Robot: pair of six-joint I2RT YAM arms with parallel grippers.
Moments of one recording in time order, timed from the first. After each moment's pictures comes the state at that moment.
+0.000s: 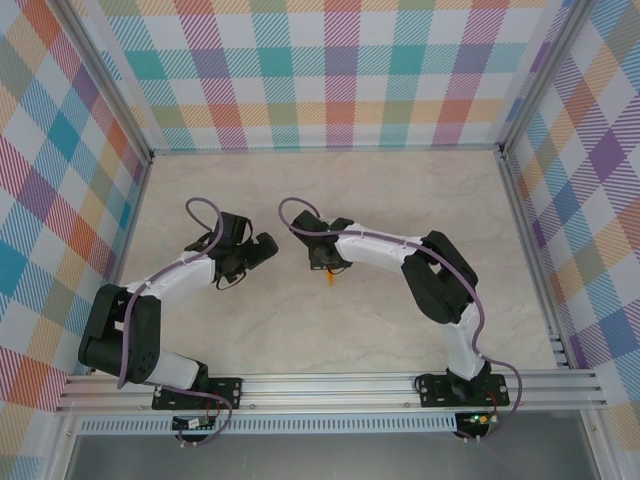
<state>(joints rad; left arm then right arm) -0.29 1.43 0.78 -0.34 0.05 -0.82 0.86 2.05 1.51 -0.73 0.30 0.77</state>
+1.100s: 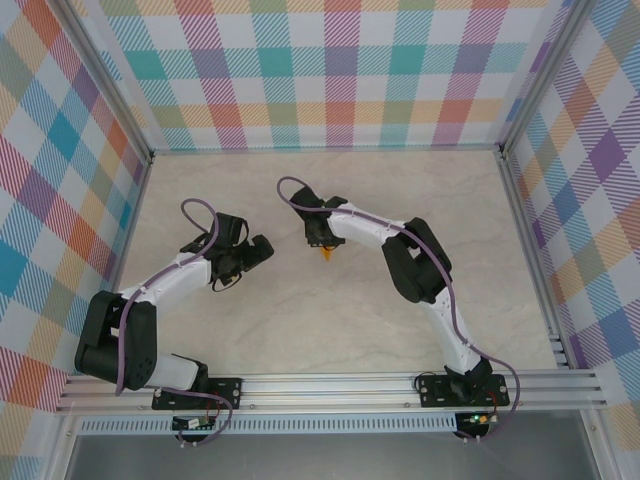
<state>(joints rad) -0.28 1.40 0.78 -0.40 0.04 -0.80 0.76 2.30 1.83 -0.77 0.28 0.65</state>
